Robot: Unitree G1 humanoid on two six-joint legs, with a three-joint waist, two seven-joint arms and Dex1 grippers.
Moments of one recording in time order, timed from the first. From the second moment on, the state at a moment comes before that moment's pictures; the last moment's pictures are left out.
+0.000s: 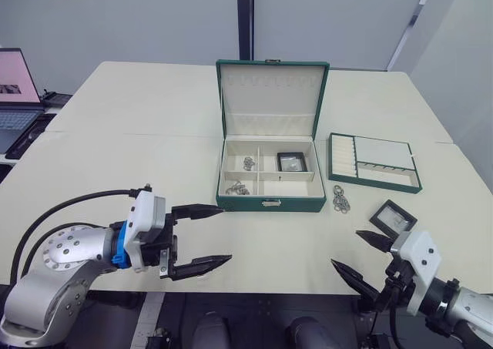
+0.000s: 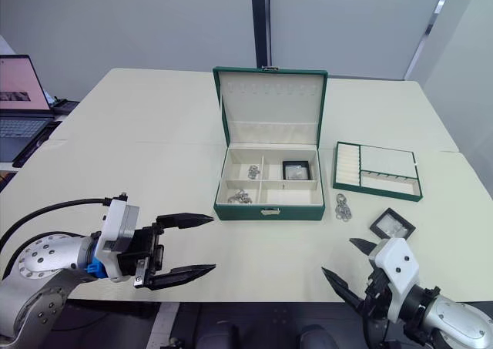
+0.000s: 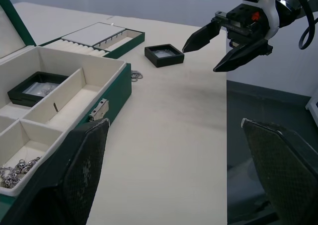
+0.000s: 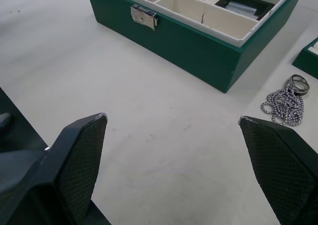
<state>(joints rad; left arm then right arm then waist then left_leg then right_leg) 0.06 0.79 0.22 -0.54 -0.70 0.41 -1.17 0.55 -0.67 -0.25 -0.93 0.55 0.57 0.53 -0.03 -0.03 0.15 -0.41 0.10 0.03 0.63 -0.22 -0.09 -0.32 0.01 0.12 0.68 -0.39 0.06</state>
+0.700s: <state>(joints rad) 0.07 0.77 0.16 -0.48 -0.69 0.31 -1.24 0.31 -1.07 -0.54 -0.79 0.62 0.89 0.66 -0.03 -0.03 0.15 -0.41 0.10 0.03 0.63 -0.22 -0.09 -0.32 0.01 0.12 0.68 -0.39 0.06</state>
